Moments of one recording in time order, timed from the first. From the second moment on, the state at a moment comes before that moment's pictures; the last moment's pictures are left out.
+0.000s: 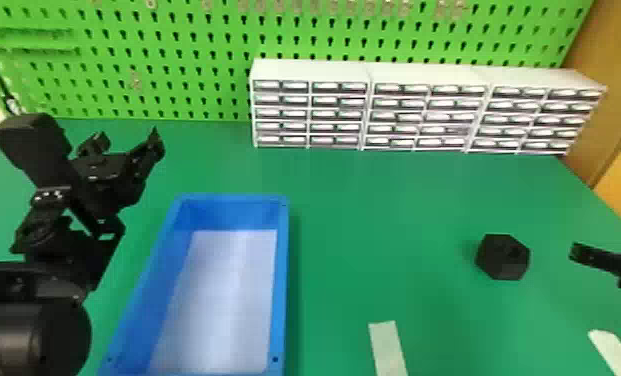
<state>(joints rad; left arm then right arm) -0.01 0.12 0.06 -1.95 0.26 0.31 0.03 -0.03 -0.15 -0.53 -2.30 -0.05 1.49 0.37</state>
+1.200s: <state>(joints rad) -0.01 0.12 0.06 -1.95 0.27 0.31 0.03 -0.04 -0.16 -0.52 -2.30 -0.06 1.51 0.37</state>
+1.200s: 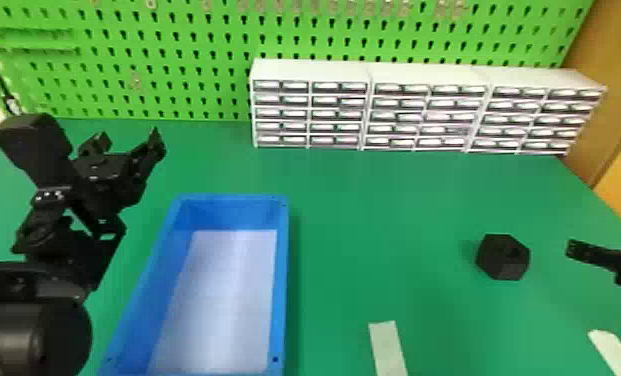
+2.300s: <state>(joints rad) -0.02 0.12 0.05 -1.95 0.26 0.31 0.03 -0.15 -0.23 -0.41 -2.17 -0.01 1.57 0.37</state>
